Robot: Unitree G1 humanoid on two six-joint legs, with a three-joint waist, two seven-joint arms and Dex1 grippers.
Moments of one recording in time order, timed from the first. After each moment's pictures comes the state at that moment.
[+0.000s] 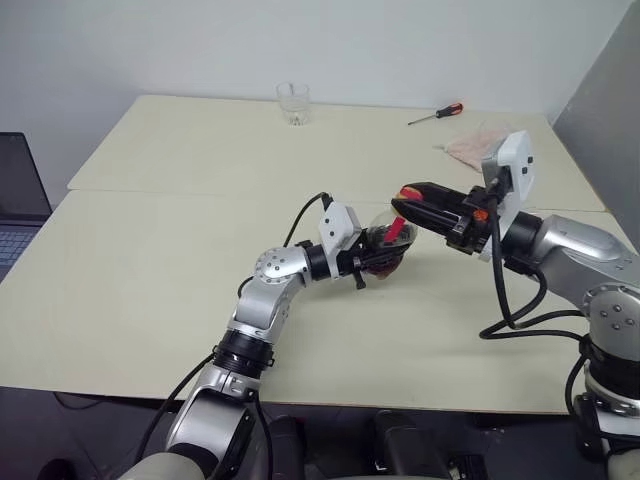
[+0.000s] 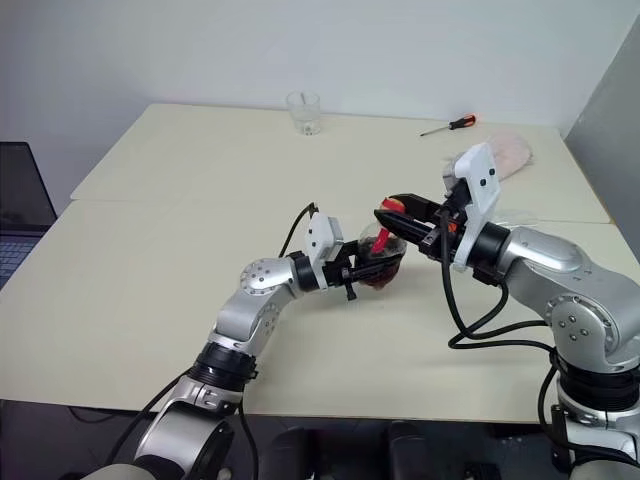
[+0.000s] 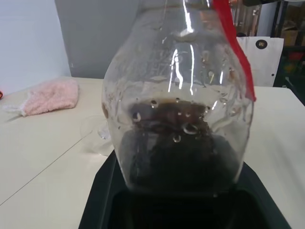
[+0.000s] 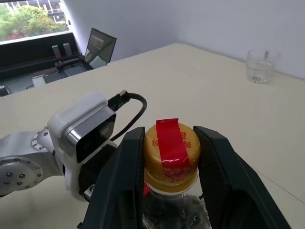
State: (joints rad) left arm -0.60 0.16 -0.20 0.21 -0.25 0.07 -0.94; right arm -0.56 -0.66 -0.13 -0.52 0.85 0.94 0.52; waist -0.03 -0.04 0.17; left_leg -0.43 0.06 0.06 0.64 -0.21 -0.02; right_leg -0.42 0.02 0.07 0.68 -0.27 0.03
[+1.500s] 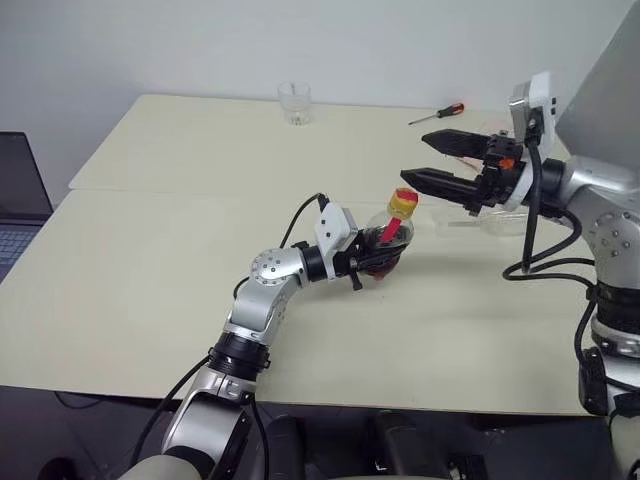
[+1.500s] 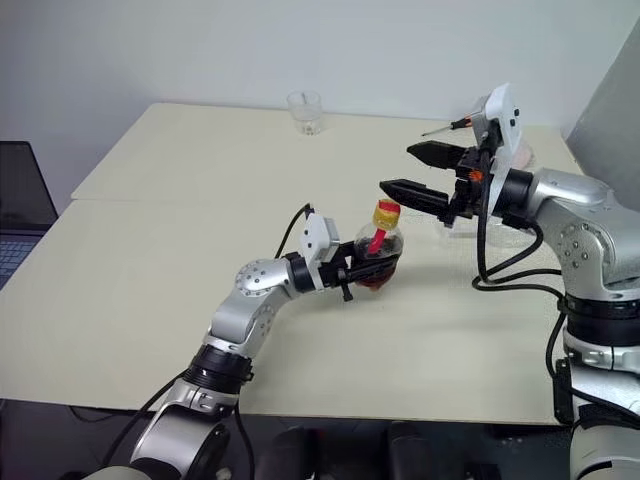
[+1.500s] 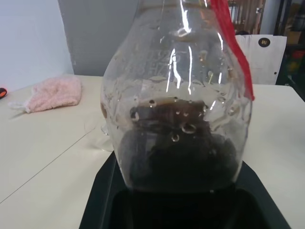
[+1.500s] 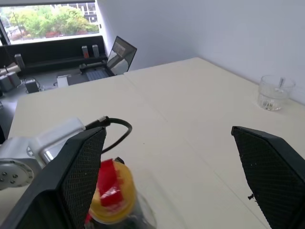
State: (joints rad) left arm -0.58 0.17 -0.19 0.19 -0.25 0.09 -0.93; right arm -0.78 -0.63 -0.14 -0.24 0.71 0.89 0.80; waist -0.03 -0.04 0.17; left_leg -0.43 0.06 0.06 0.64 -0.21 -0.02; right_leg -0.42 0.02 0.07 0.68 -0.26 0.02
